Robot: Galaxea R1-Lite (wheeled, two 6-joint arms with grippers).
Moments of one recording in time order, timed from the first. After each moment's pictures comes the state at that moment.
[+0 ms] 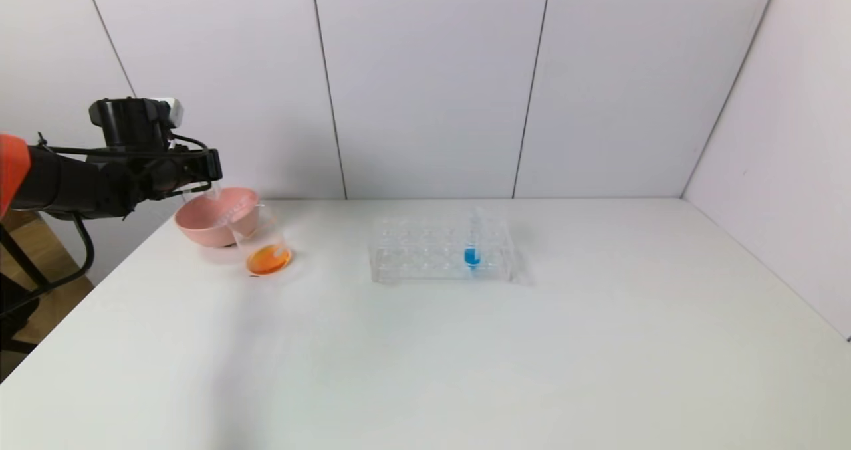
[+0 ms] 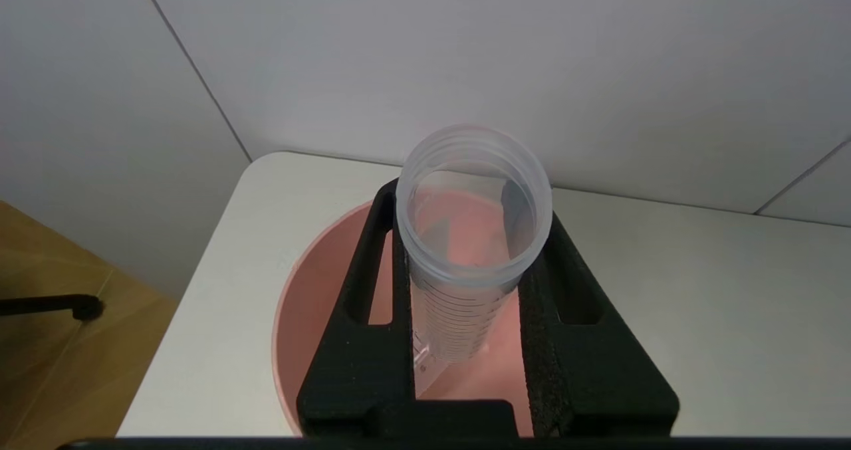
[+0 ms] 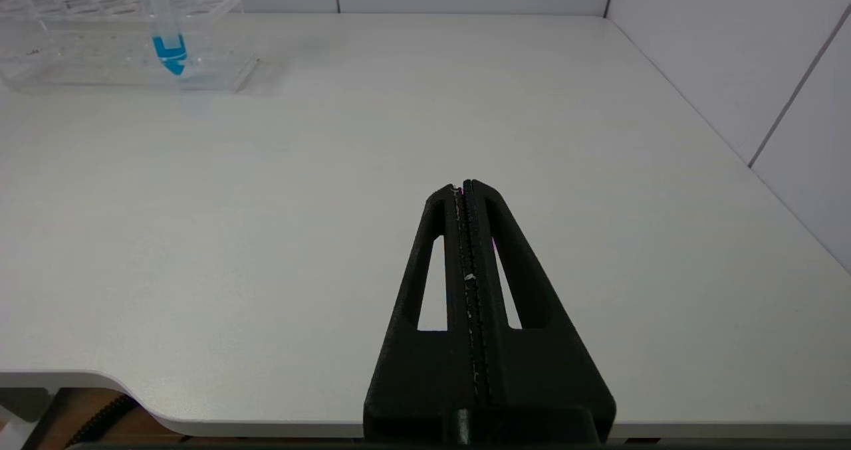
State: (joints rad) left arm 0.14 2.12 -1.49 -0.42 0.02 -0.03; right arm 0.00 0.00 0.00 0.00 0.00 0.00
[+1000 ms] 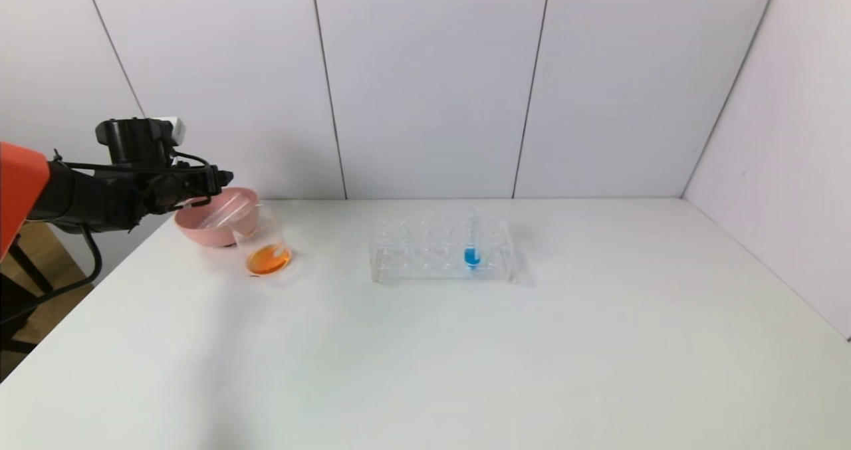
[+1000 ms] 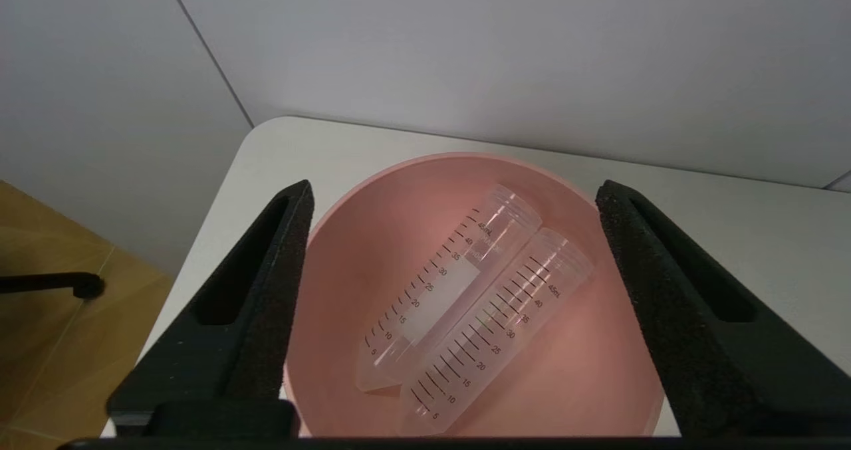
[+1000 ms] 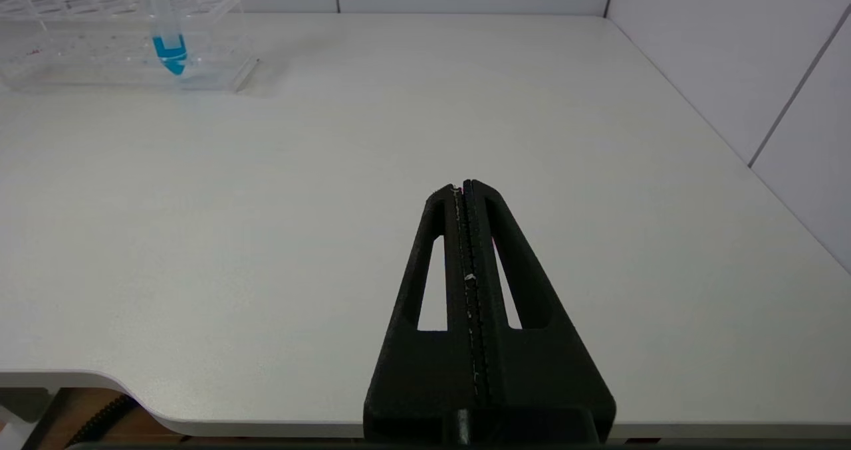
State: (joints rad) left arm 0.17 2.18 -1.48 -0.44 0.01 -0.02; right arm 0.00 0.00 0.00 0.00 0.00 0.00
